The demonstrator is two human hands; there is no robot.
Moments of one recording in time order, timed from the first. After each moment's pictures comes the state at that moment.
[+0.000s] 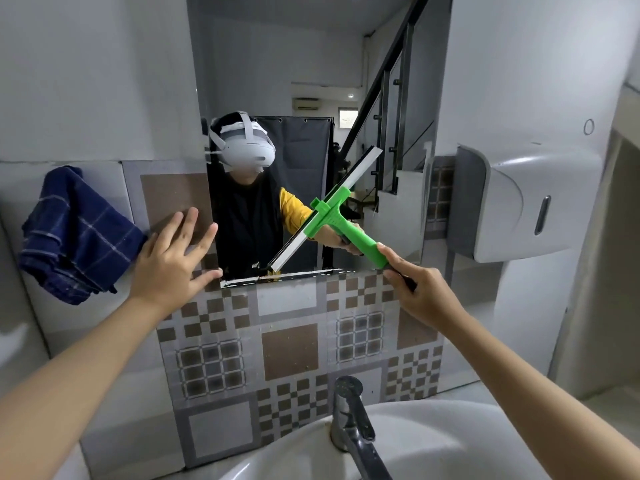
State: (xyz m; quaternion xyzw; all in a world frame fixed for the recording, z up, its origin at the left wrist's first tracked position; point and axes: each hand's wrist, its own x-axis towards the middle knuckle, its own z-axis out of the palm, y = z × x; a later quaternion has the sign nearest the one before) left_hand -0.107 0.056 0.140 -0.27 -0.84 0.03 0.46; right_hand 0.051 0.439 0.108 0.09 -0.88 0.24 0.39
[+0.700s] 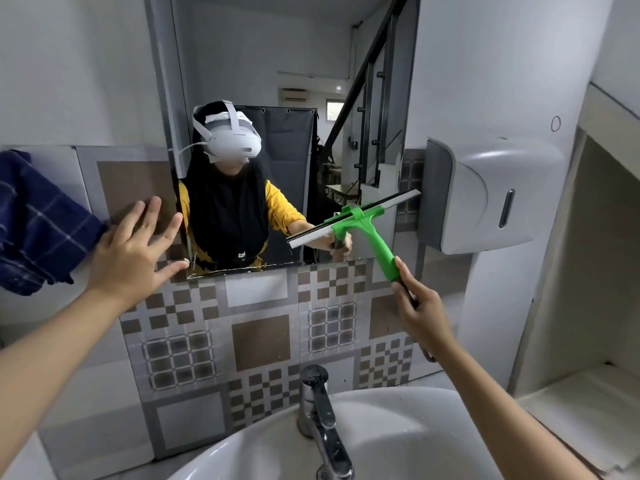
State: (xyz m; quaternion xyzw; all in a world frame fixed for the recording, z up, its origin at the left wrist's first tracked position) left_hand -0.103 0.061 0.141 -0.27 -0.84 0.03 0.46; right_hand 0.076 0.473 0.059 -0.03 -0.81 0.45 0.38
